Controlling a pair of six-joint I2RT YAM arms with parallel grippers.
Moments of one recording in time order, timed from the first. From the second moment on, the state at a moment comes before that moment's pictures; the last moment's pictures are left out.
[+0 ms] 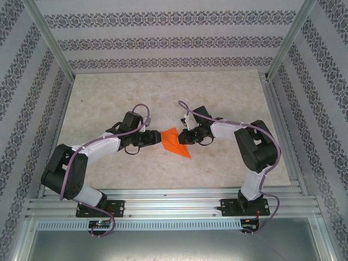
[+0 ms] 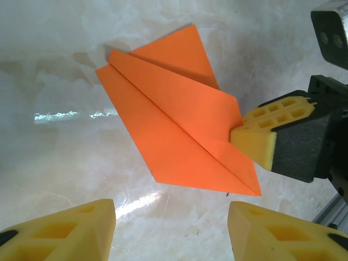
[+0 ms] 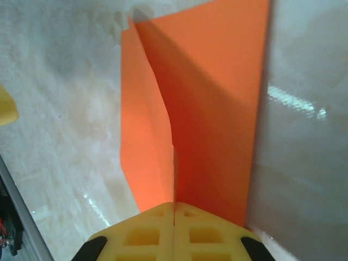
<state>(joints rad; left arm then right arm) -0.45 1.49 0.79 -0.20 0.45 -0.64 0.48 1.83 1.00 -0.26 -0.64 0.27</state>
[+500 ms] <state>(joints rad) -0.42 1.25 0.67 0.15 0.51 -0.85 0.45 1.49 0.90 -0.10 -0.72 0.42</state>
